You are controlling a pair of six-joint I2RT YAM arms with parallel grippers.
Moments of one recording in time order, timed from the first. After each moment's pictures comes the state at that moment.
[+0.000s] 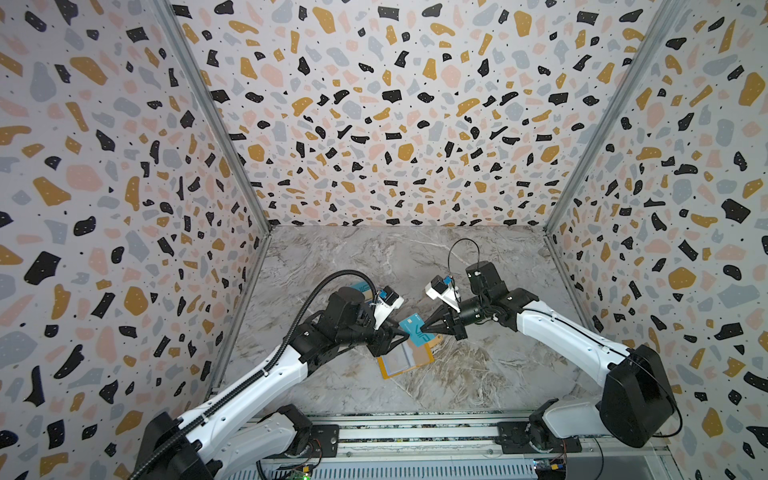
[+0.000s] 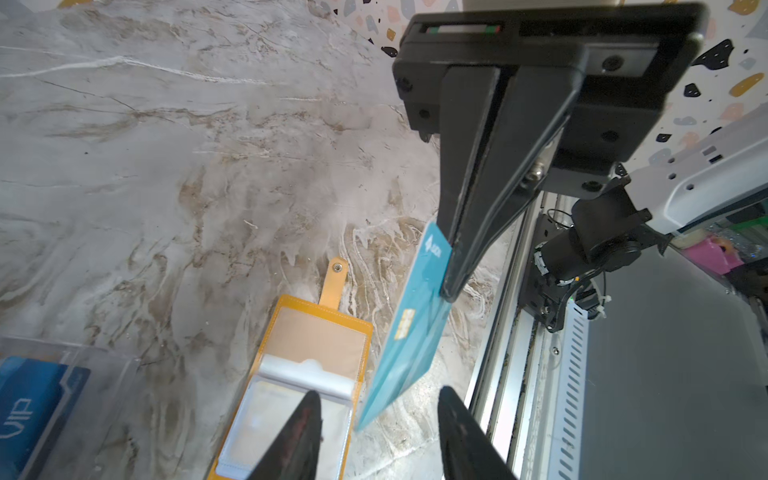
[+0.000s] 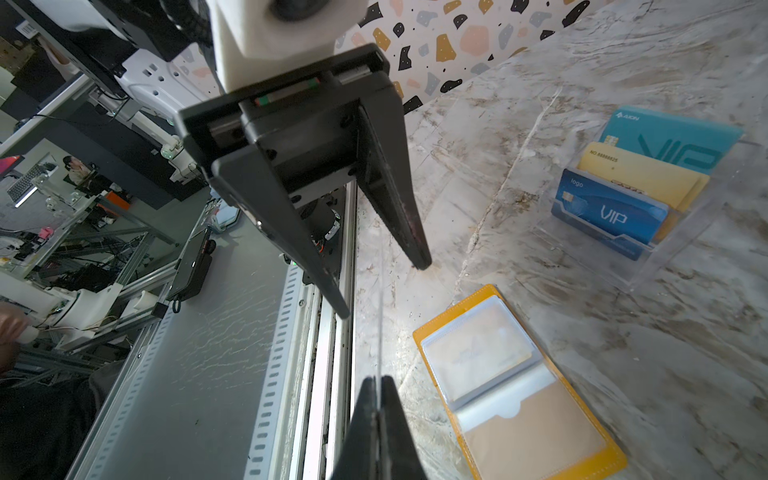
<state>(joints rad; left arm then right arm) -0.66 1.03 0.77 -0.36 0.52 -0.03 0.57 1.38 0.99 -0.44 -1.09 -0.30</state>
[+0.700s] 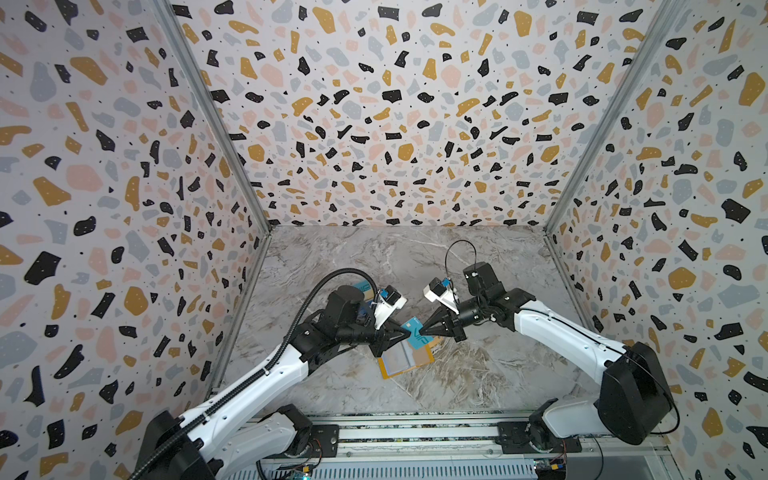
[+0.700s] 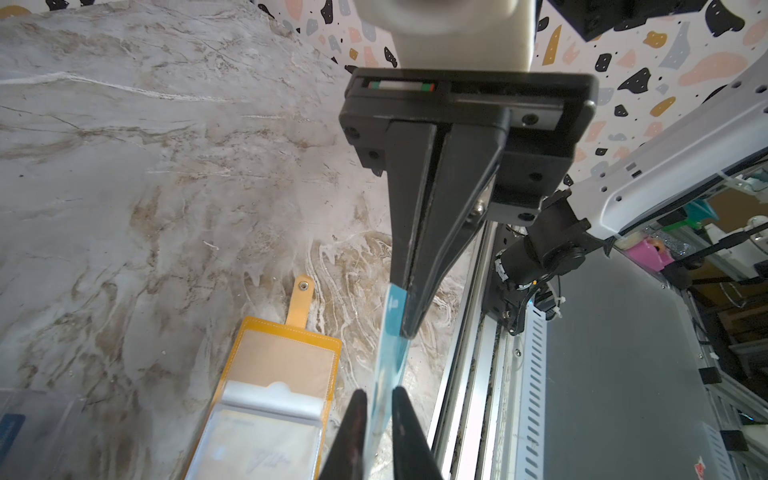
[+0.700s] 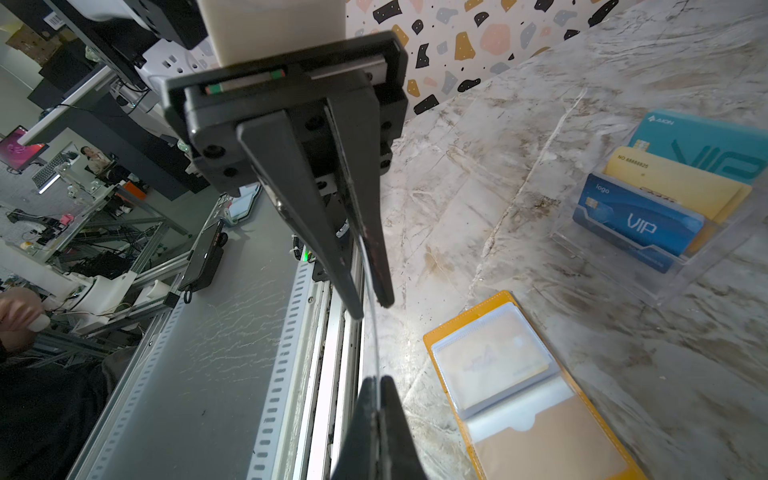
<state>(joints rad) -0.66 1.03 0.77 -0.31 0.62 -0.07 0.58 1.40 0.99 -0.44 -1.12 -0.32</state>
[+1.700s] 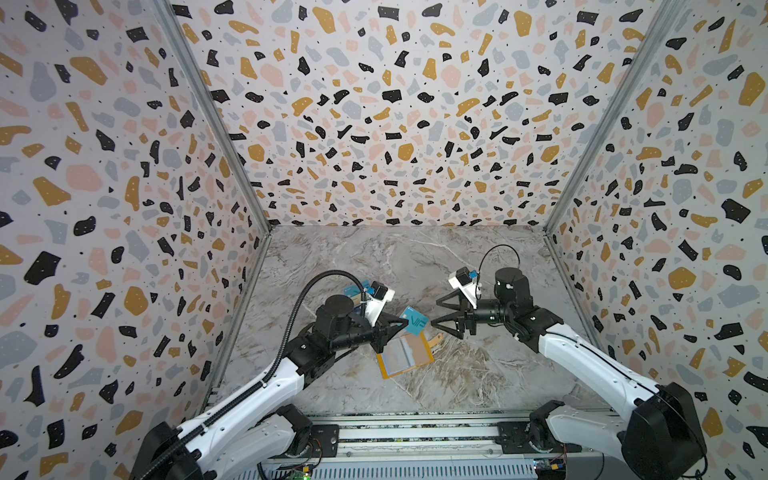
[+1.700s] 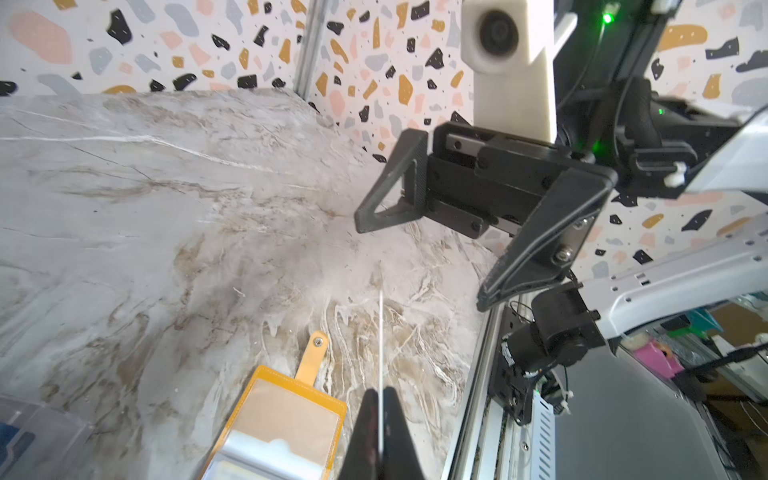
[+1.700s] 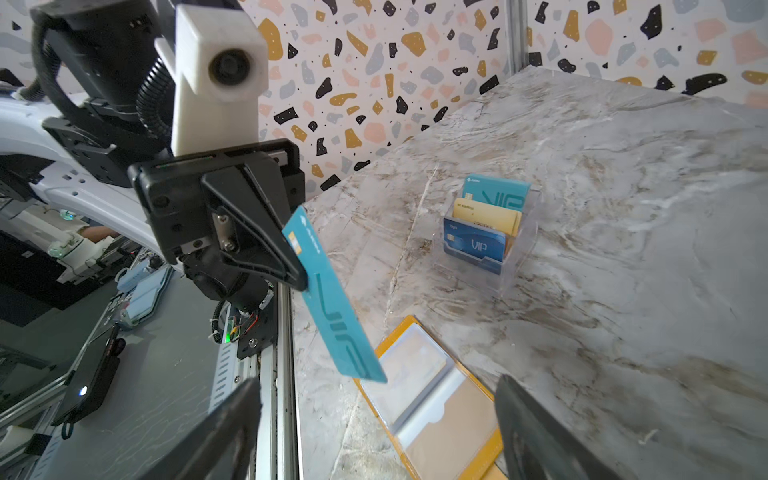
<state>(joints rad) -0.64 0.93 0.58 0.07 0.50 -0.33 0.48 1.12 0.71 0.03 -0.89 0.10</state>
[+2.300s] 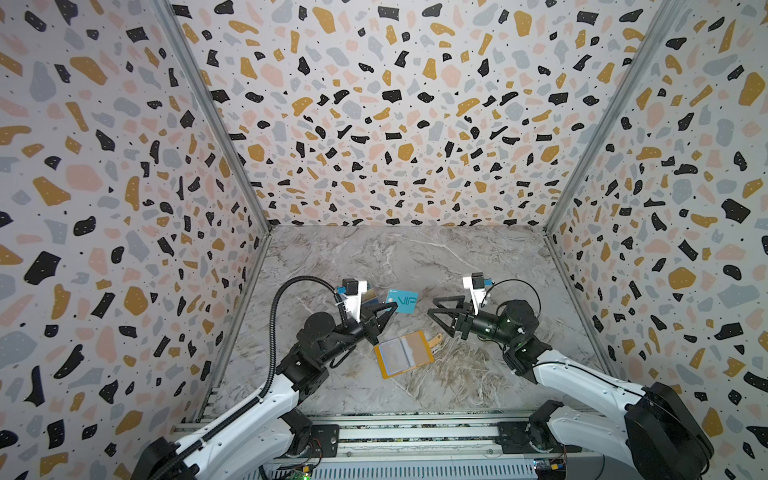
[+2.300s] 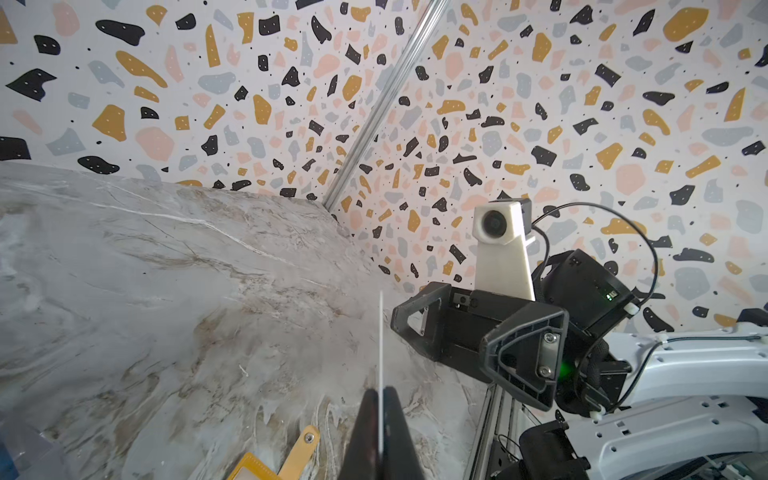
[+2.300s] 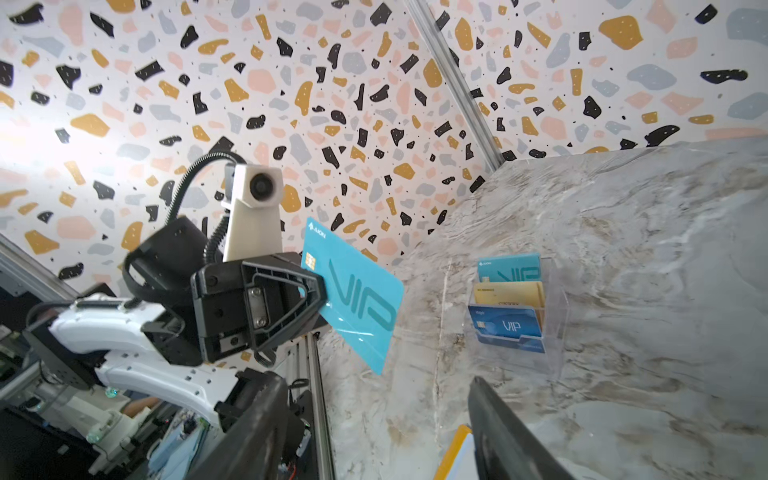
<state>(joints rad) -0.62 0.85 0.40 0.49 0.34 -0.62 0.60 1.14 0.44 0.79 -0.61 0.67</state>
